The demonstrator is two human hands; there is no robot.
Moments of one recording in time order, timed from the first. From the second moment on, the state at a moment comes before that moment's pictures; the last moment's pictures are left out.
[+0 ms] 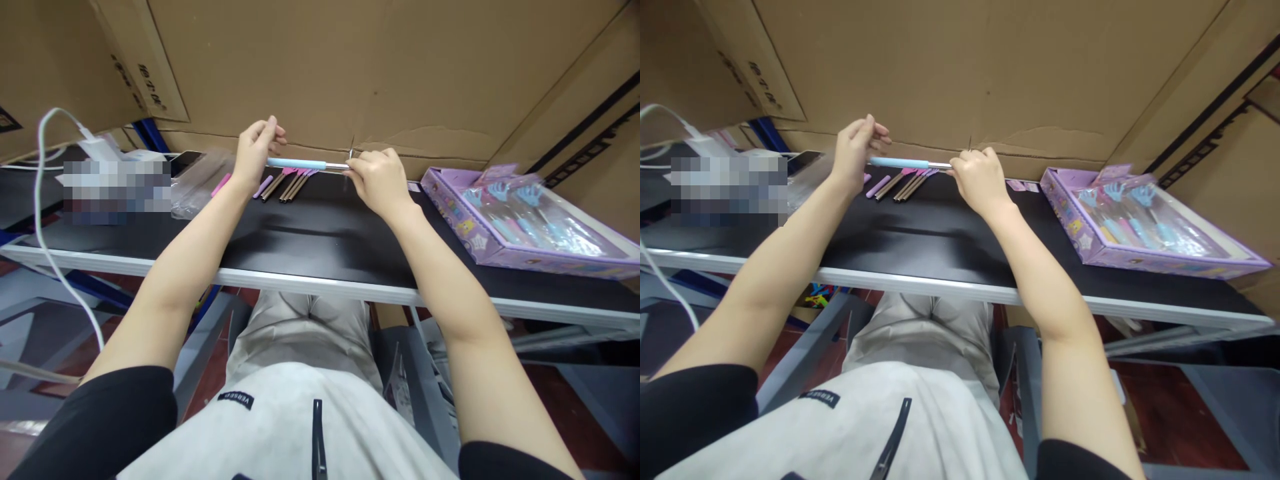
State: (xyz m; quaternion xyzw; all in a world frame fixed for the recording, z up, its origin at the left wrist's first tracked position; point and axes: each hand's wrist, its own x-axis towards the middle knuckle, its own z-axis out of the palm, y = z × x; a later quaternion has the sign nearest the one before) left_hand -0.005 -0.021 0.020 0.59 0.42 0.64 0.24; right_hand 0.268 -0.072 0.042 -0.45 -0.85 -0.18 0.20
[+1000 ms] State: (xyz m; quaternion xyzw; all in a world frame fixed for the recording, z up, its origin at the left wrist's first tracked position) left_hand 0.040 -0.051 0.011 0.56 0.42 0.62 0.35; right_hand 0.266 -0.045 0.006 -0.44 -0.88 -0.12 0.09
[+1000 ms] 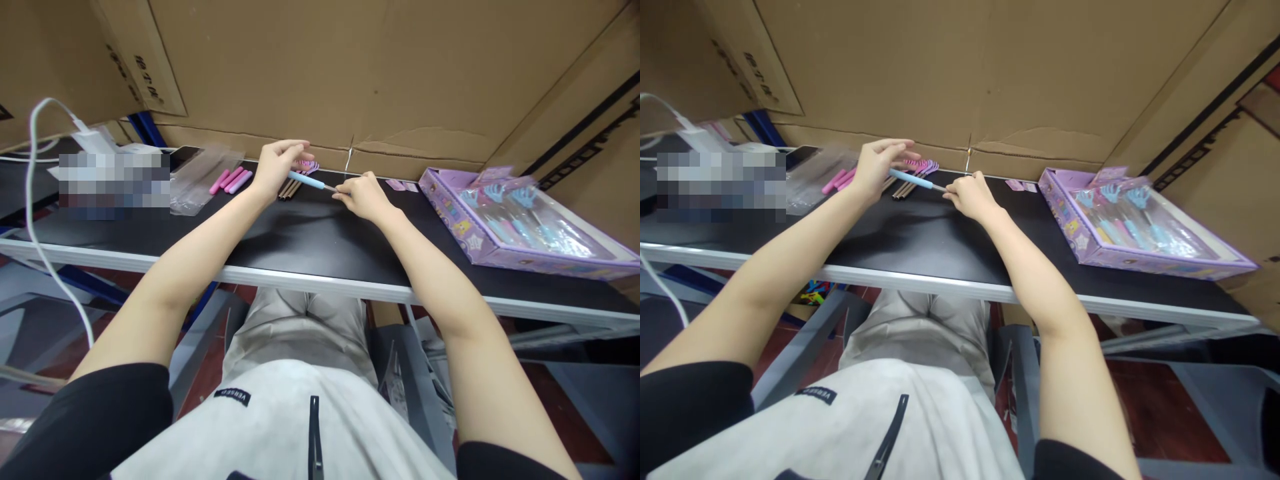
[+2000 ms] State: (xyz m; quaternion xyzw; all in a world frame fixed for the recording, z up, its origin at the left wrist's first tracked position) left_hand 0.068 -0.050 -0.043 0.93 0.33 0.16 0.01; right_hand 0.262 0.010 -0.007 -0.55 -0.82 -0.15 0.00
